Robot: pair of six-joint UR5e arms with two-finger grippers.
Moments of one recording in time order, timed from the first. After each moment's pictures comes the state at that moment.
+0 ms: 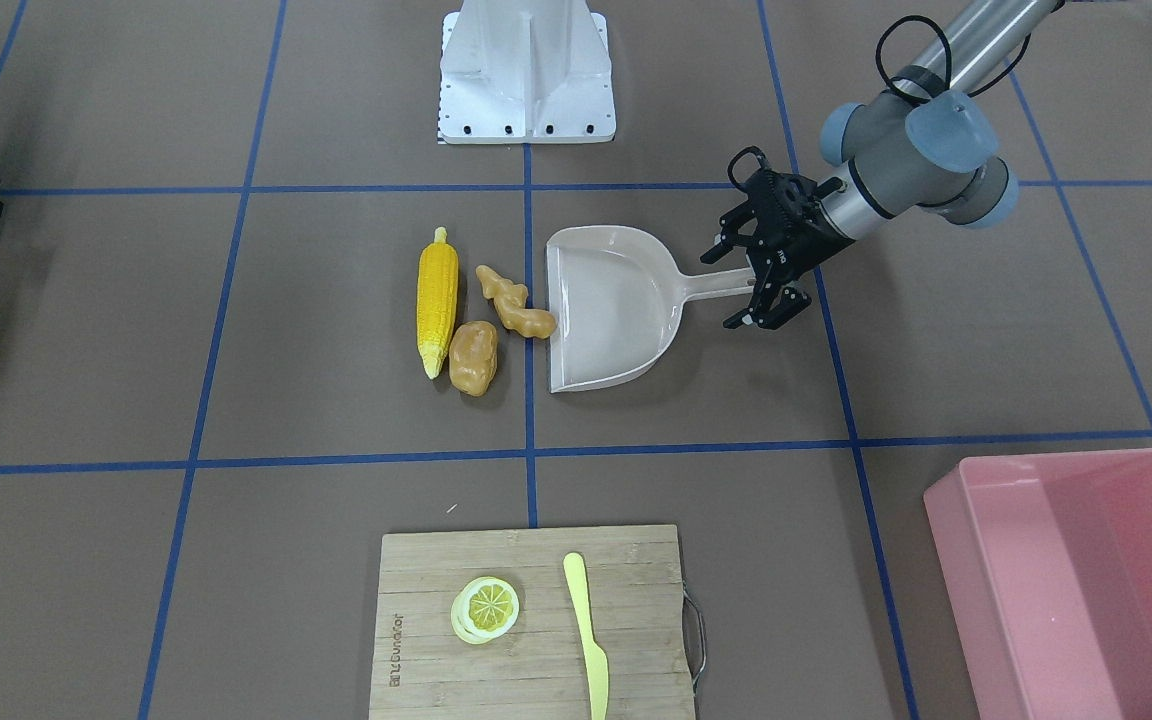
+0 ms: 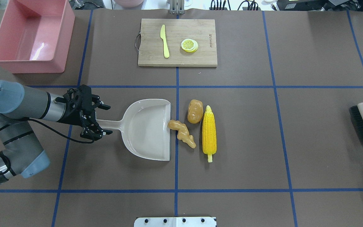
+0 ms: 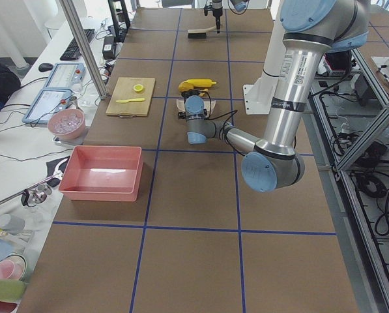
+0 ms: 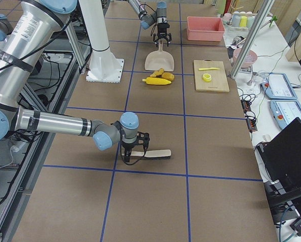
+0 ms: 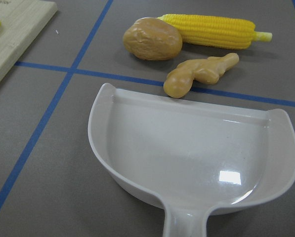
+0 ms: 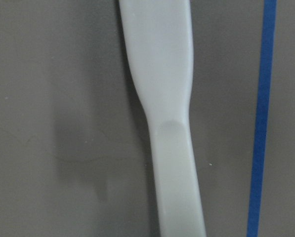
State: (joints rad) left arm -0.67 -1.83 -1.57 -2.70 -2.13 -0.04; right arm 0.94 -2.06 1.81 -0.93 2.20 0.71
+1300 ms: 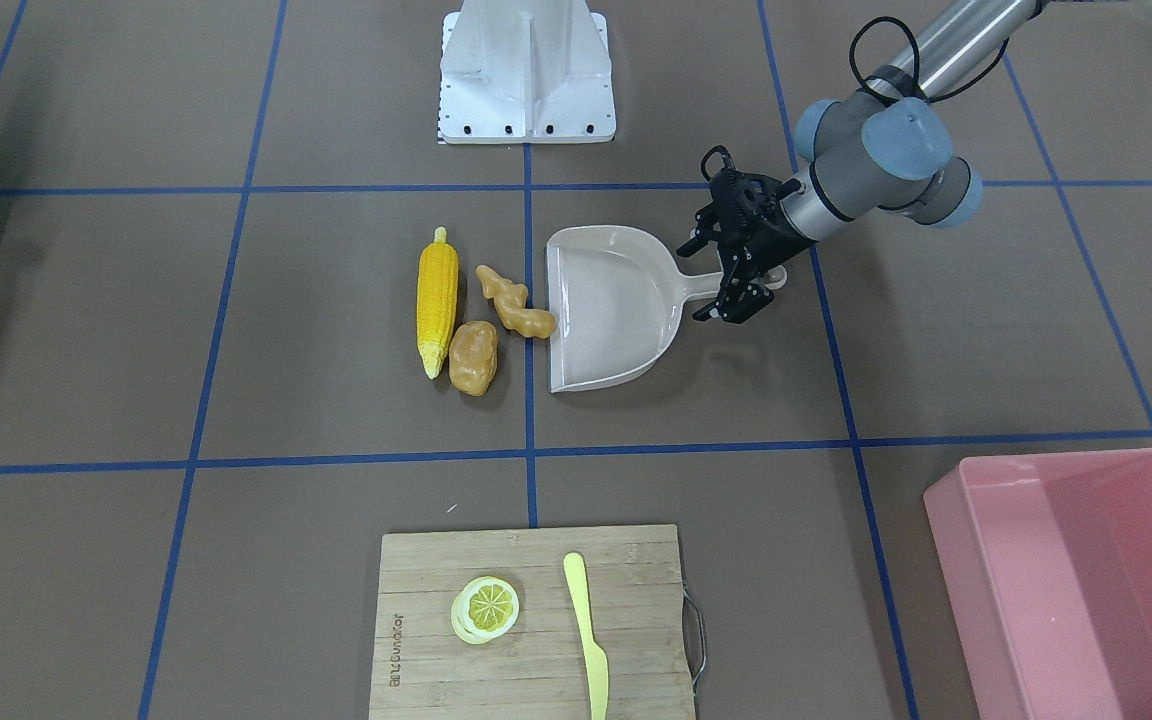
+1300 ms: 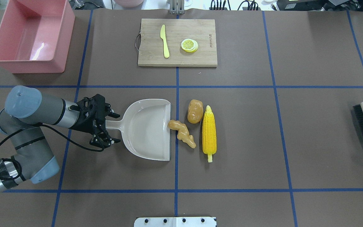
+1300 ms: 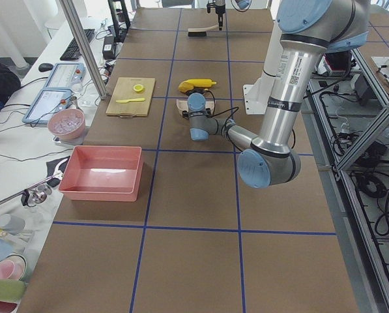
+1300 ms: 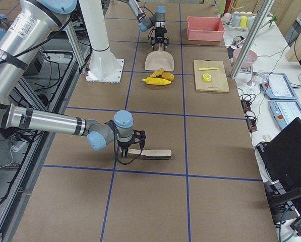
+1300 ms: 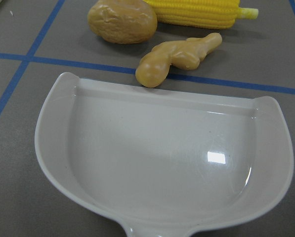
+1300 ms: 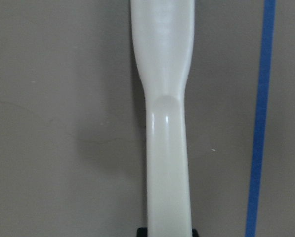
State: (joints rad) left arm -0.62 -1.87 -1.56 -2.65 -2.13 0.01; right arm 0.95 -2.12 1.88 -0.86 2.21 0.70
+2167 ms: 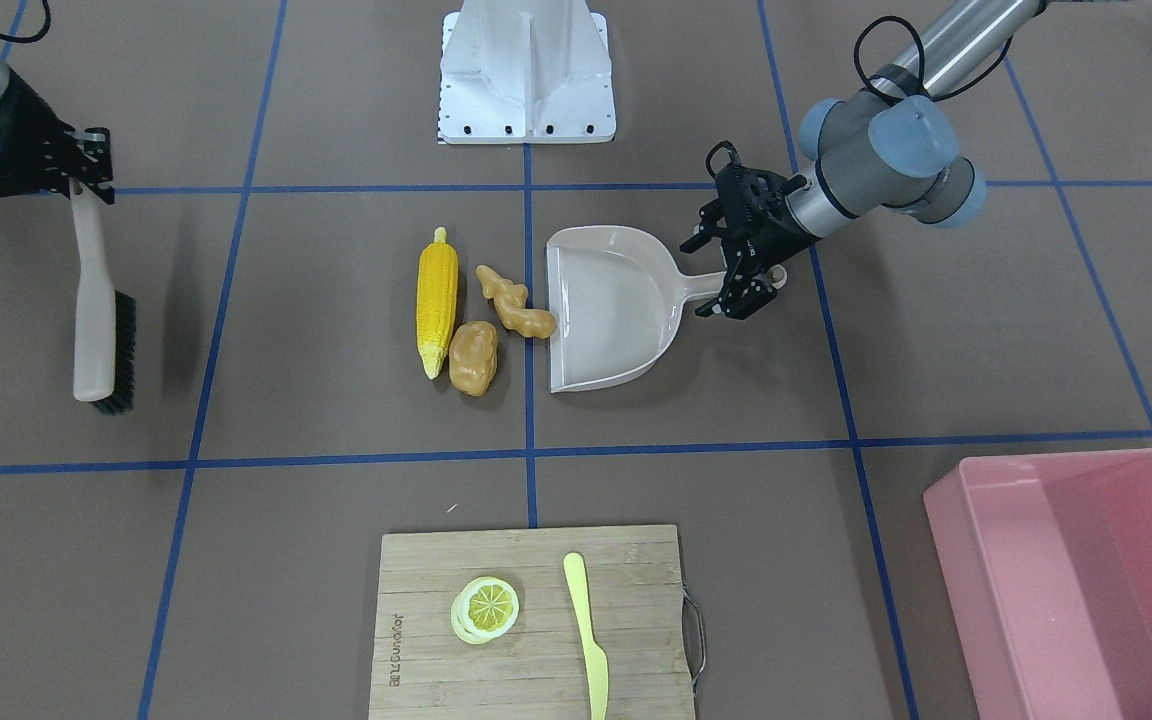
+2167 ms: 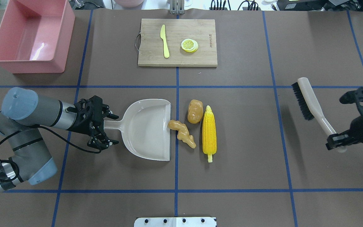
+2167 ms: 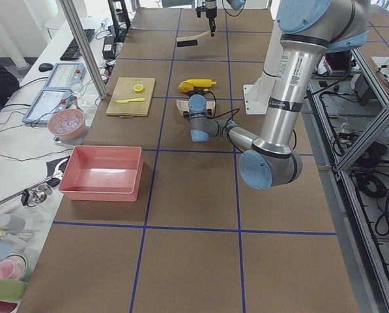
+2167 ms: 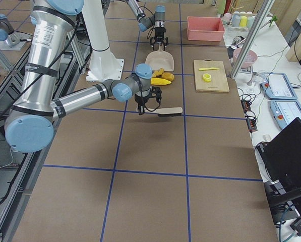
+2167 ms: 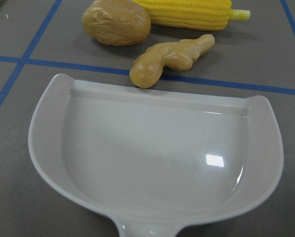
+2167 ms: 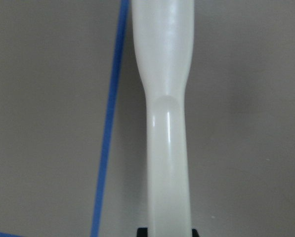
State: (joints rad) left arm -0.62 -1.85 -1.56 -2.68 -2.14 0.01; right arm 0.80 -1.73 2.18 -1.47 2.18 0.76
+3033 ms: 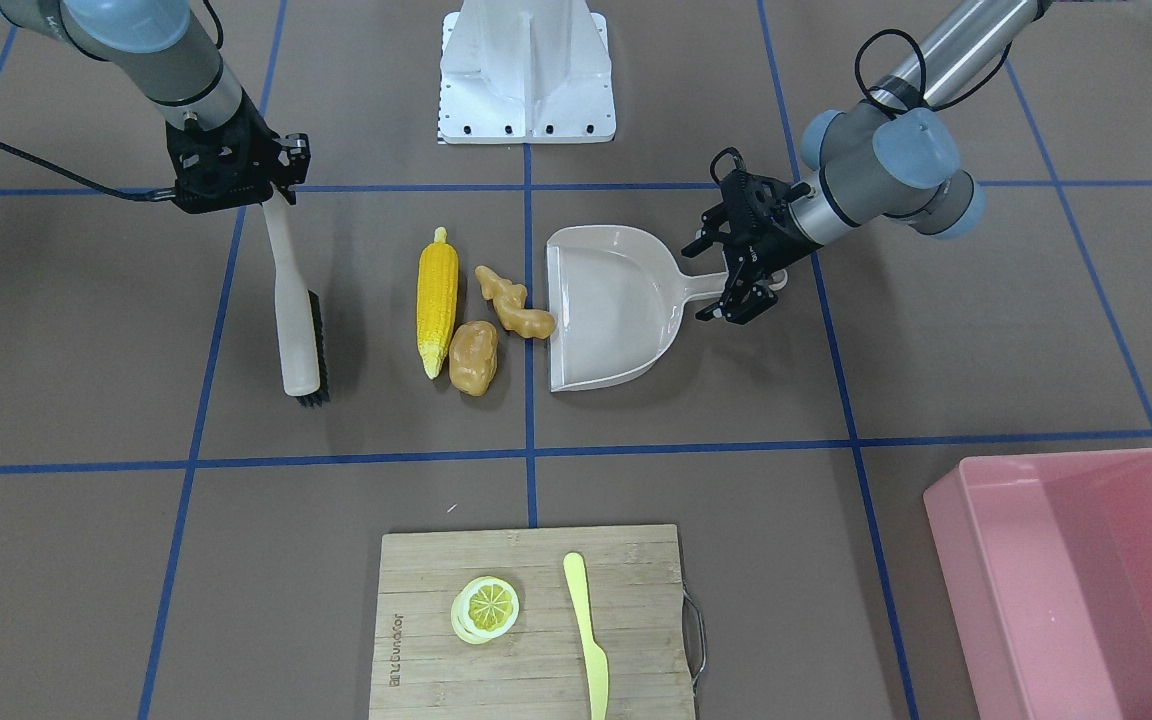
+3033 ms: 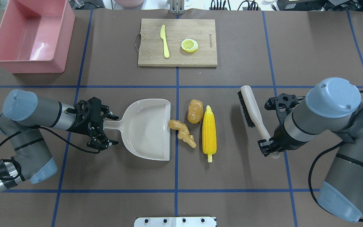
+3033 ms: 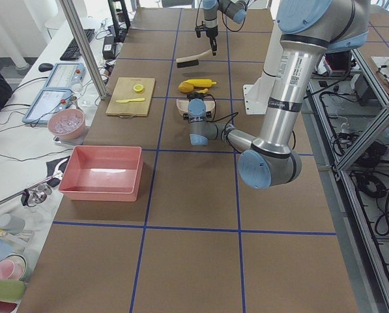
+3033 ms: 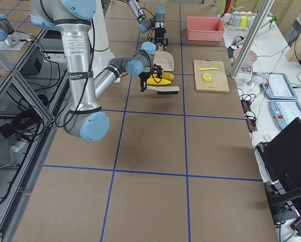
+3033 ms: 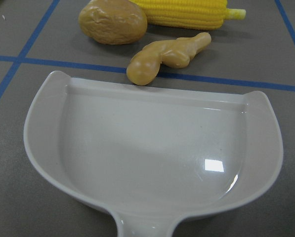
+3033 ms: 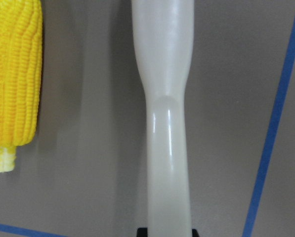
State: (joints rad) left arm -0.61 -1.86 -1.50 -2.76 -2.14 0.00; right arm 0.57 -1.40 2.13 -1.65 2.10 0.99
